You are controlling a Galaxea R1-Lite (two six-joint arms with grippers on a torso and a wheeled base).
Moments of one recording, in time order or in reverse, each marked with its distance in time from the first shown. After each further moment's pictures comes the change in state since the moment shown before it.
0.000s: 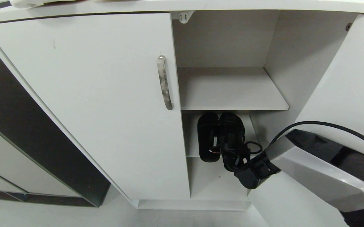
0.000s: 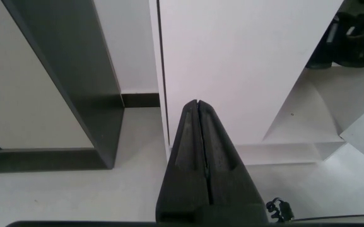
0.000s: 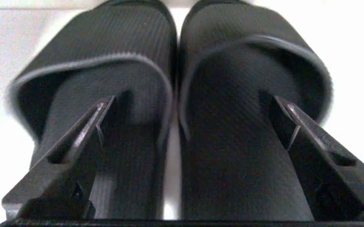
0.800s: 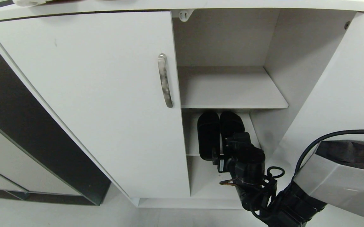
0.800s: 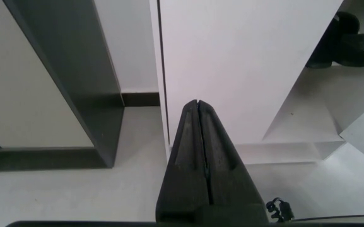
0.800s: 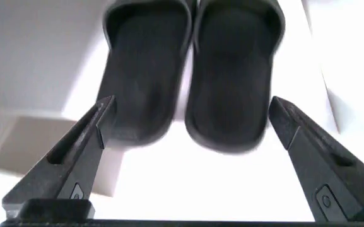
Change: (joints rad) left arm 0.000 0.000 0.000 0.000 0.000 -0.001; right arm 0.158 -0.258 0.573 -0.298 -0.036 -0.001
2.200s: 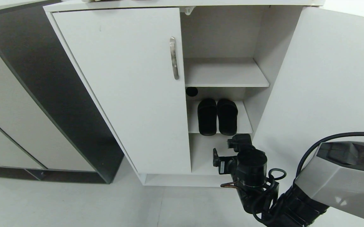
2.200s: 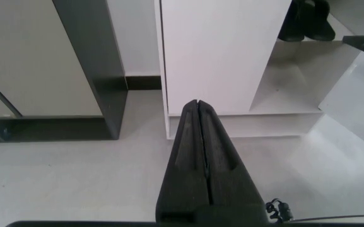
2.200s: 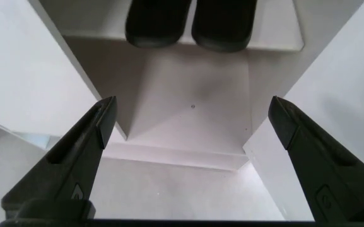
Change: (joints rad) left arm 0.000 0.000 0.000 0.000 -0.001 -0.001; right arm 0.004 -0.004 0.024 -0.020 -0.002 0.000
